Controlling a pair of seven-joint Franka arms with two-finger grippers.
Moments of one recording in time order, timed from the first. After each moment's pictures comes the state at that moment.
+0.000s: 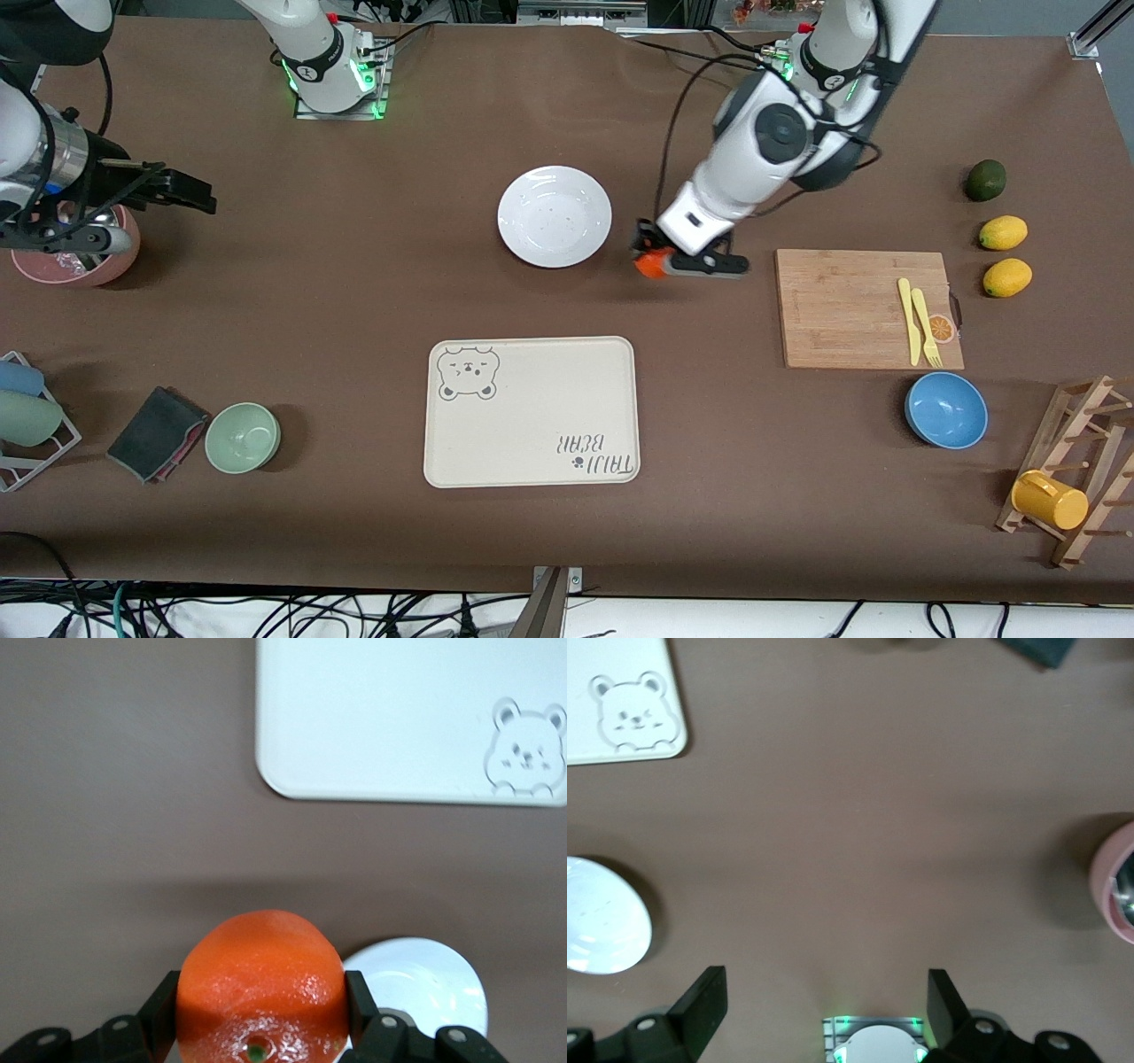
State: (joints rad) left arm -0.25 0.22 -0.42 -2.12 -0.25 2.45 -0.54; right arm 0.08 0.05 -0.03 -1.66 0.06 1.48 0.08
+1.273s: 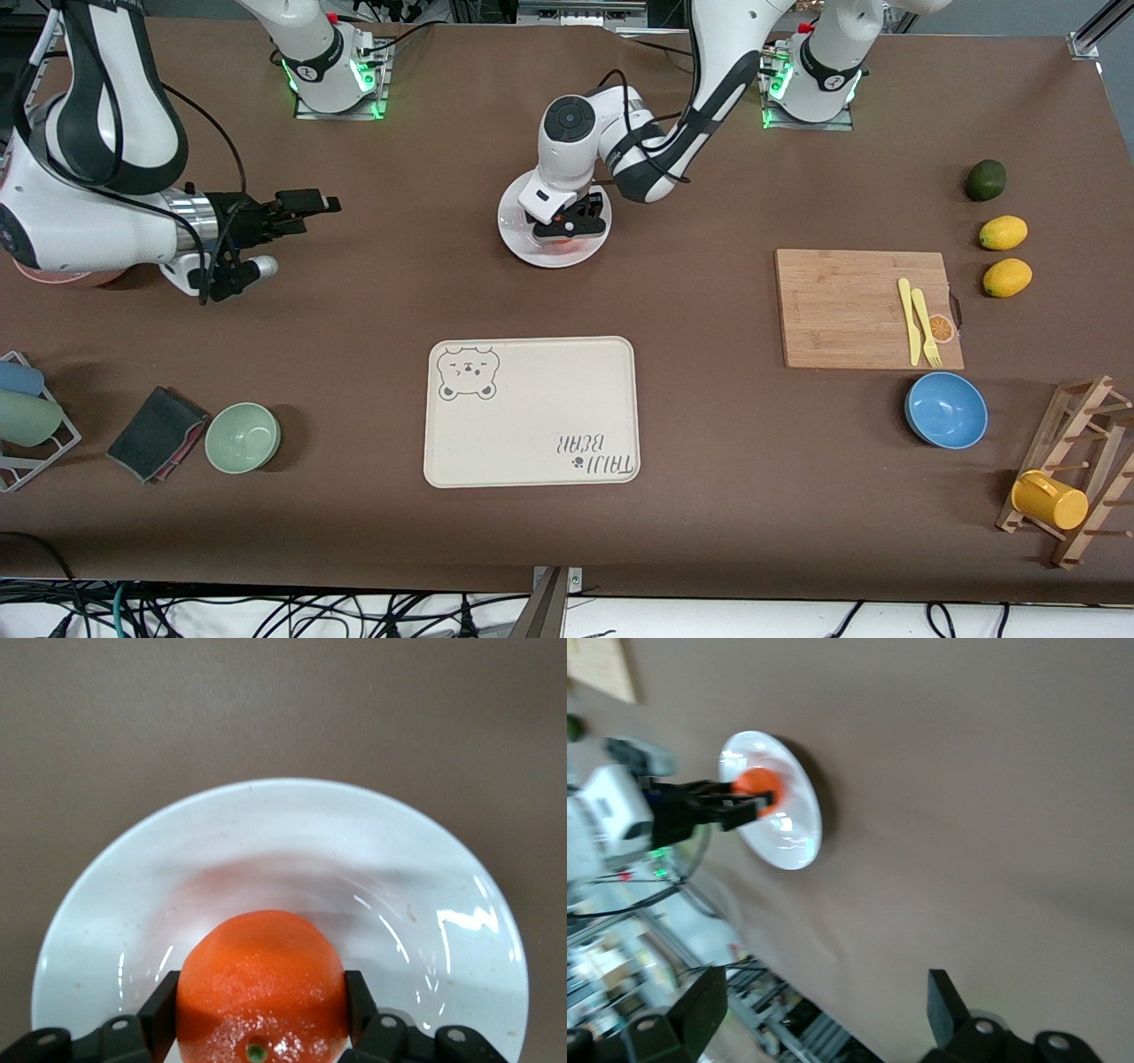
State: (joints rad) left arm -0.65 0.62 -0.35 -1.87 0.14 2.45 -1.17; right arm 0.08 0.19 -0.05 -1.93 0.60 1.53 -0.39
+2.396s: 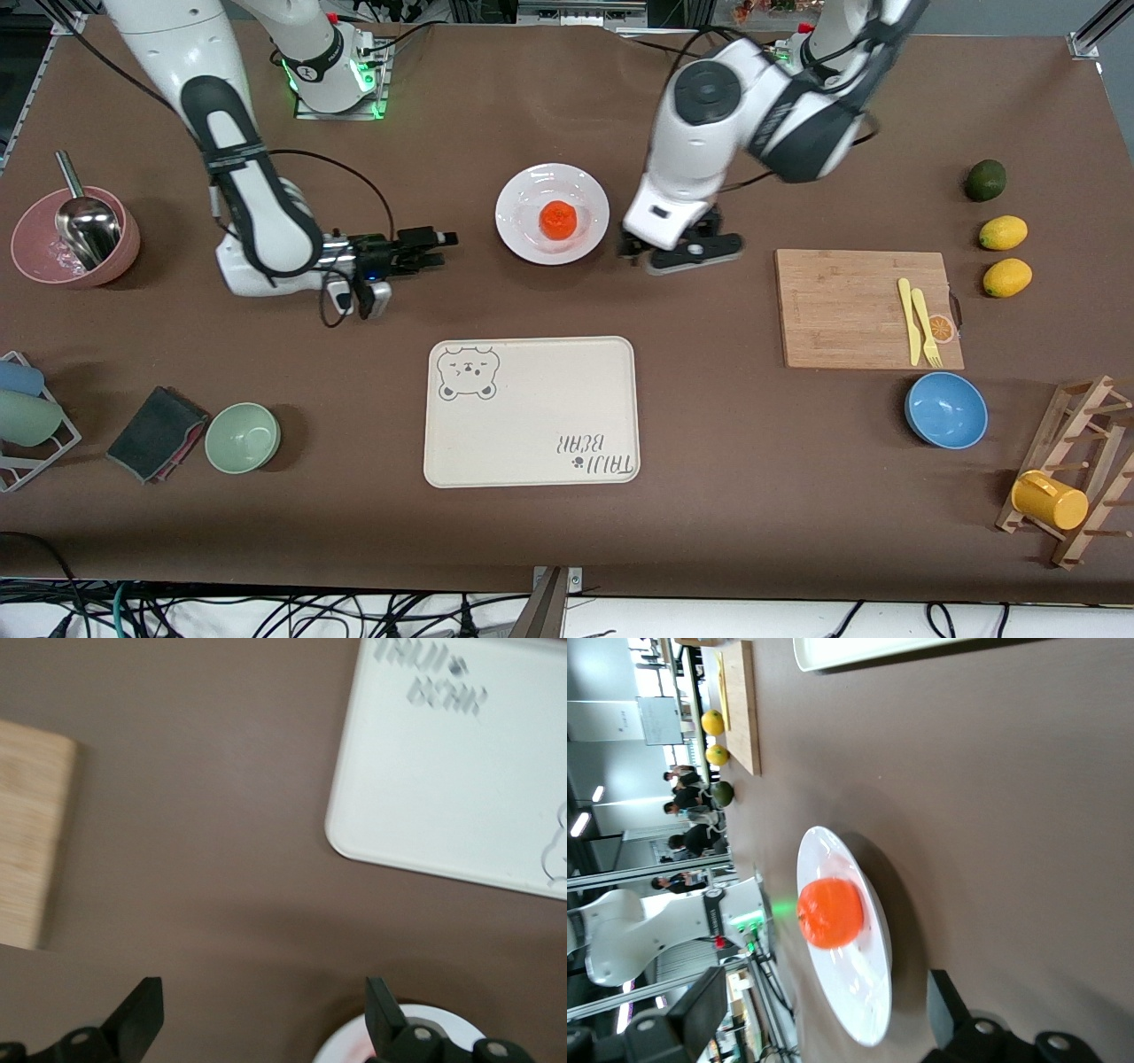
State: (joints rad) left arm -0.19 0.21 -0.44 -1.83 0.14 2.03 -0.92; right arm 0.28 0.45 -0.02 -2.15 1.24 1.93 -0.89
